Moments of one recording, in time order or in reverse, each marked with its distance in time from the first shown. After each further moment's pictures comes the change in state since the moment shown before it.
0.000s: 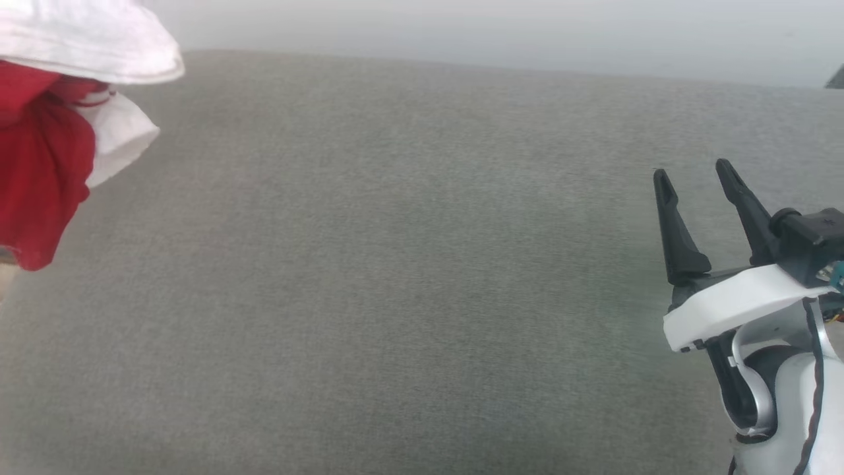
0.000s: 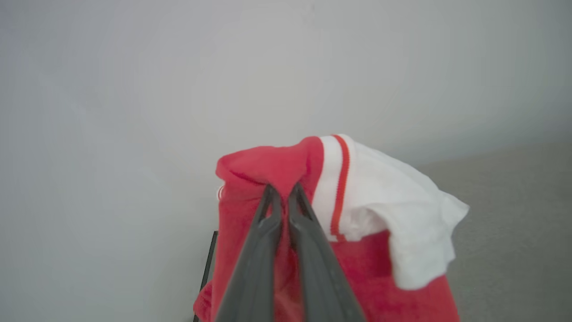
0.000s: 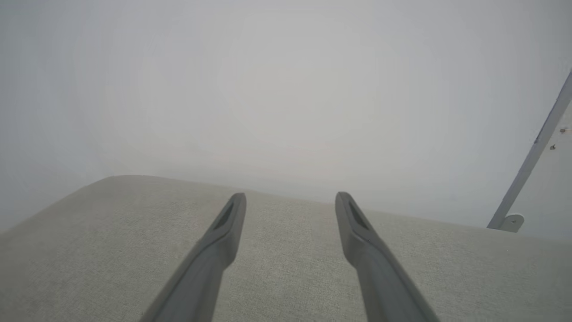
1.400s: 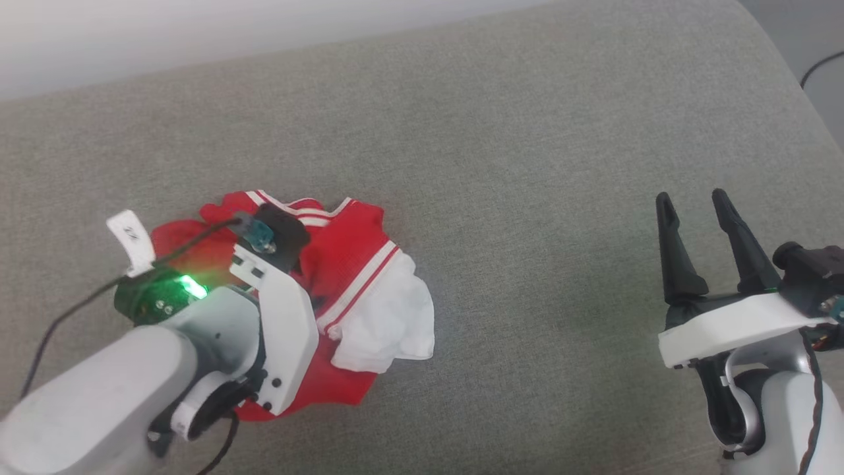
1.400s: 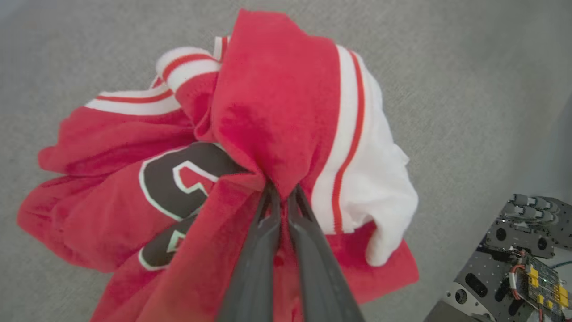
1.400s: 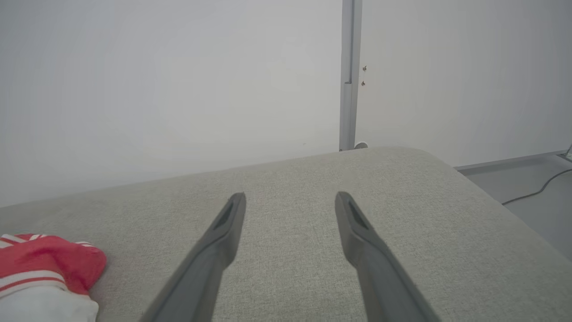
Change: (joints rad) left arm 0.301 -0.248 -0.387 -0.453 0.018 0.304 0.322; right arm 0.037 0.016 -0.022 0.119 0.111 0.000 -0.160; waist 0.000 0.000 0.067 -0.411
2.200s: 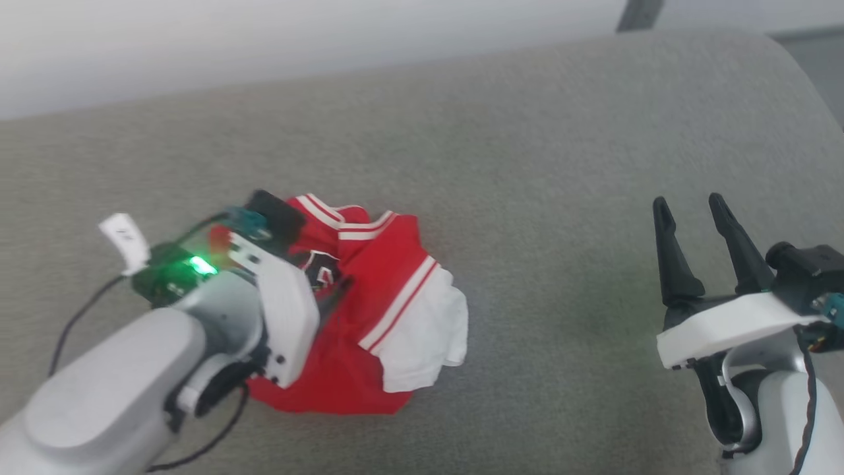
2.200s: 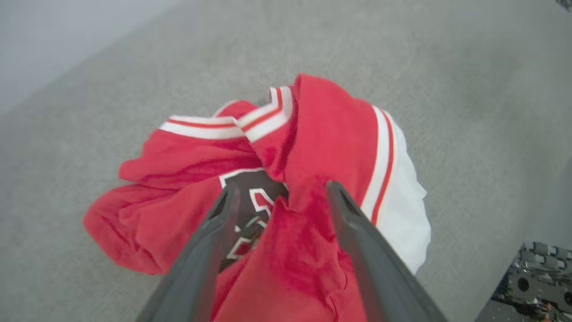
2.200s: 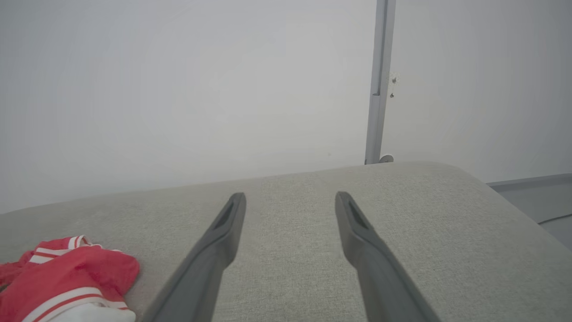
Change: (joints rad) left arm -0.001 -0.099 0.004 0.199 0.012 -0.122 -0.183; right arm -0.013 0.000 0.001 0.037 -0.020 0.000 -0.003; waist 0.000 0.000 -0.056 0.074
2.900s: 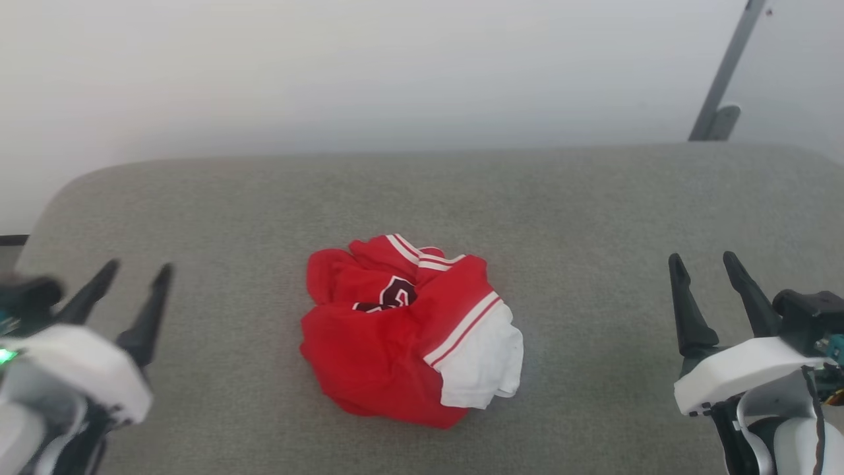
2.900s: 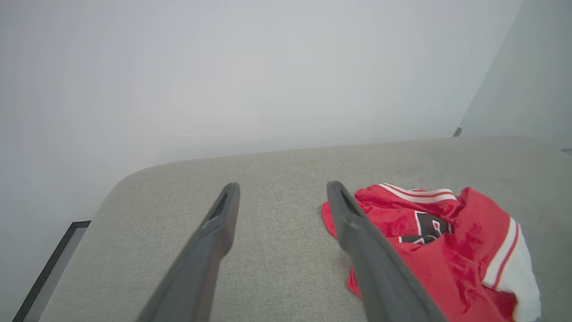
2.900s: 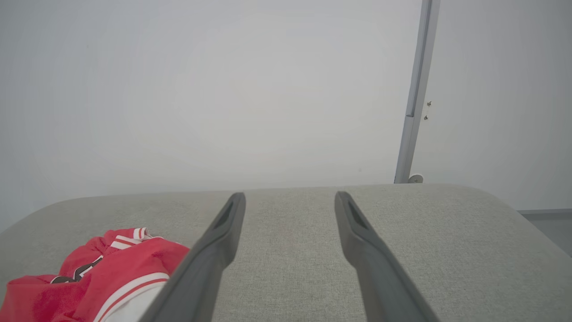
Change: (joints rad) left arm 0.397 0.216 0.337 -0.035 -0.123 0.103 -0.588; right arm 0.119 -0.013 -0.044 -0.014 -0.027 0.000 0.049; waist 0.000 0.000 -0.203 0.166
